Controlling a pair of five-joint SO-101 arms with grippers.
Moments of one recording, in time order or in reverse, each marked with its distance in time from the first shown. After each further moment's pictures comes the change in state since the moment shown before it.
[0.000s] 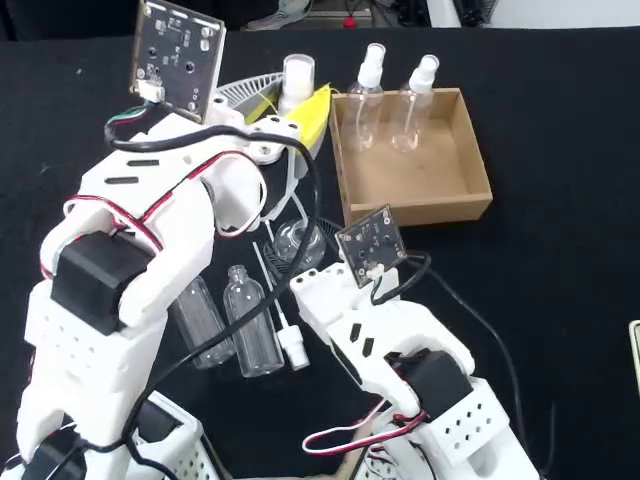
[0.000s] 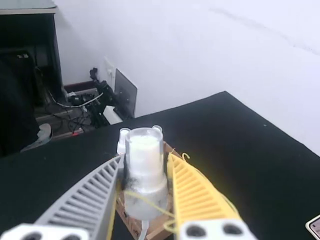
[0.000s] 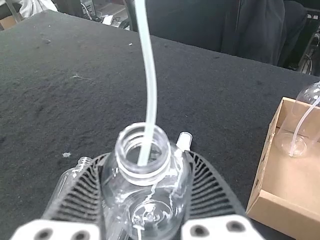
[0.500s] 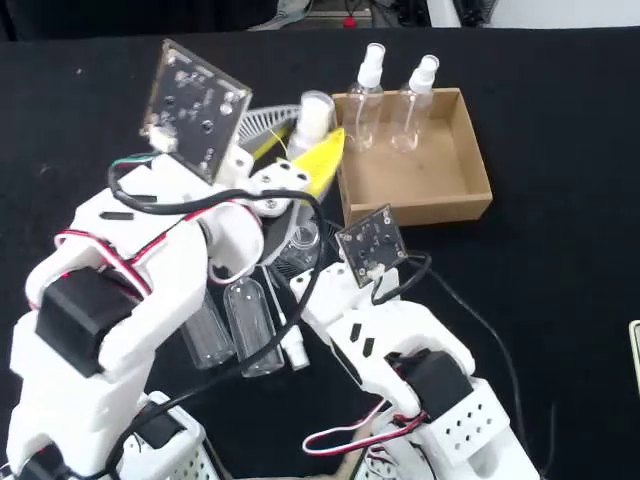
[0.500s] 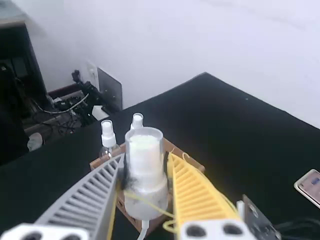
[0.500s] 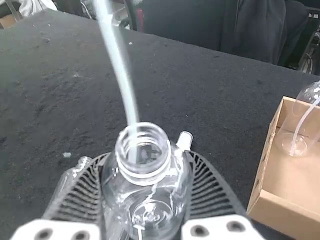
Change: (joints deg) left arm 5.4 -5.8 3.1 3.4 -6.2; right arm 0.0 0.0 0.0 0.0 -0.1
